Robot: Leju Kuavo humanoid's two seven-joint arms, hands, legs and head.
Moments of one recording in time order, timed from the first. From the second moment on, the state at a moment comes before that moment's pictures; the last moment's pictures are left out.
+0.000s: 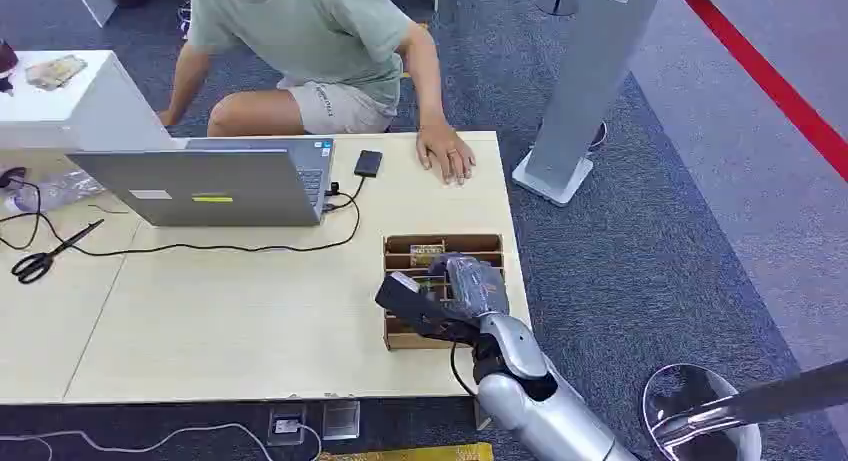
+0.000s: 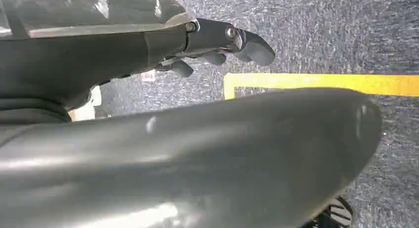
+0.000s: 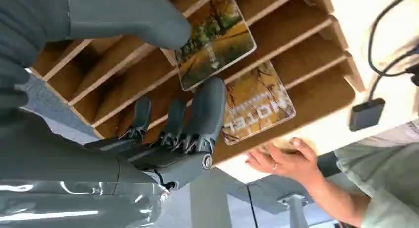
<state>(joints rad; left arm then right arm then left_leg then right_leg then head) -0.11 0.15 -1.15 -0.21 1.27 0.17 0.10 -0.35 -0.04 0.85 -1.36 0.86 -0.18 0.51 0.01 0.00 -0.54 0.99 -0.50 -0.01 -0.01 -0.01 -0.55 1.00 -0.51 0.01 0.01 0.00</state>
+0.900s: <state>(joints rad) -0.11 0.15 -1.15 -0.21 1.26 0.17 0.10 -0.35 -0.03 0.85 -1.32 0.83 -0.19 0.50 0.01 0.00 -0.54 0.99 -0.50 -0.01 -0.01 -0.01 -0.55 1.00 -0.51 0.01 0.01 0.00</state>
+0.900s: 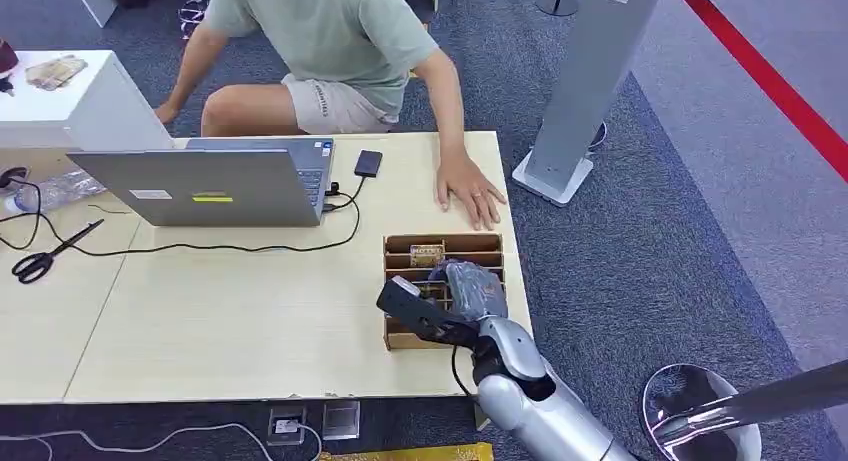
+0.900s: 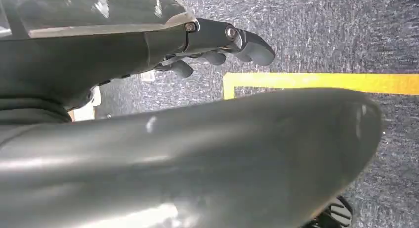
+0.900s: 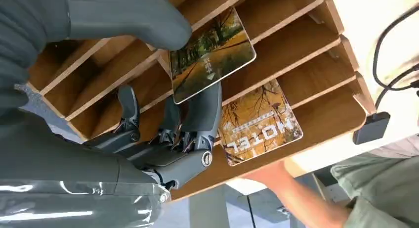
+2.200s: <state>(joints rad) -0.11 0.15 -1.15 -0.21 1.25 0.16 0.08 -0.32 -0.10 0.79 -1.58 0.87 -0.25 0.43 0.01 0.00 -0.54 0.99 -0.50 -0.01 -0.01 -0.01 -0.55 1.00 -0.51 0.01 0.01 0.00</state>
